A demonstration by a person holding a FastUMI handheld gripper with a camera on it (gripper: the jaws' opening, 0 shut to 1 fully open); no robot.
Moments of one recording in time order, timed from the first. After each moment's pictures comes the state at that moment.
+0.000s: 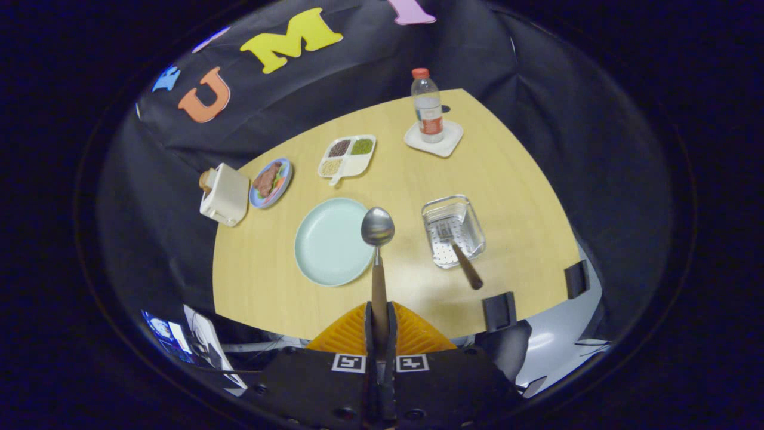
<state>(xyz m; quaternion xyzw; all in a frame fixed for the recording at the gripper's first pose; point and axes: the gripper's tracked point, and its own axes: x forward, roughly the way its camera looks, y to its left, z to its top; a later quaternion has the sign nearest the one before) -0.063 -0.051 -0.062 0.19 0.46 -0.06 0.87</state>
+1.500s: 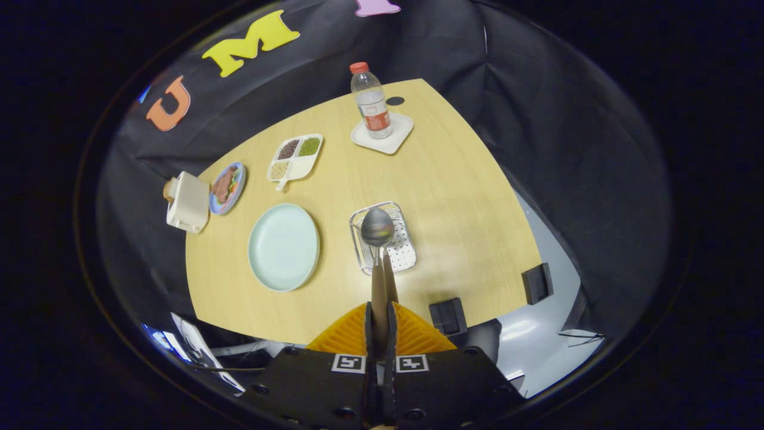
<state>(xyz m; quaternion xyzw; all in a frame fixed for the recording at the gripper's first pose) -0.061 -0.113 -0.085 0.19 0.50 -0.11 0.84</state>
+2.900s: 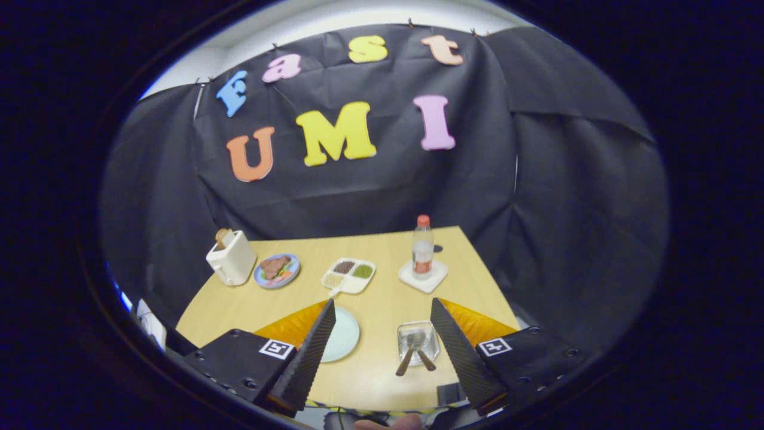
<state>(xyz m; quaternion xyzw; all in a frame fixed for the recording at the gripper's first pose) -0.050 -0.065 0.063 0.03 0.09 -0.08 0.99</state>
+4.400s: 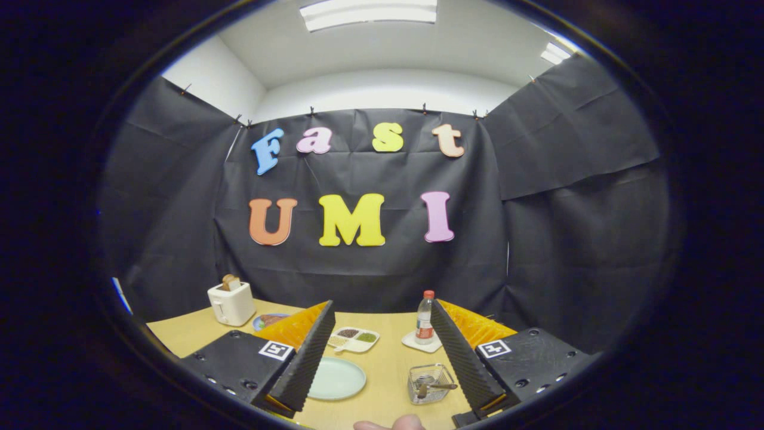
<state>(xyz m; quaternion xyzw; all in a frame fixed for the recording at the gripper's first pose) -0.090 -0.013 0.057 -0.01 -0.12 -0.10 0.99</state>
